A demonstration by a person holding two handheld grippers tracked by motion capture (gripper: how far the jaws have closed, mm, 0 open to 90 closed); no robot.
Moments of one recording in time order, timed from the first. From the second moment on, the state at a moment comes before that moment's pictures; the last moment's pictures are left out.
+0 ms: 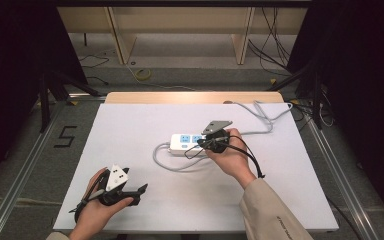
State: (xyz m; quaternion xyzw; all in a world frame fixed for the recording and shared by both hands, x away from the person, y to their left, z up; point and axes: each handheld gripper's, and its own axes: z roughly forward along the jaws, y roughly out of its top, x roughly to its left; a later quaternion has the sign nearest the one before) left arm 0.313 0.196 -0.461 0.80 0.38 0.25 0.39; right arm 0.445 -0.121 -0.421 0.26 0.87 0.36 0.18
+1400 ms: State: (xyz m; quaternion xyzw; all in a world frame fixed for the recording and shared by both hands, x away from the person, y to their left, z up) left arm 0.313 0.195 -0.462 0.80 0.38 0.25 0.39; right arm 0.468 -0.085 -0.440 0.27 0.89 0.34 0.15
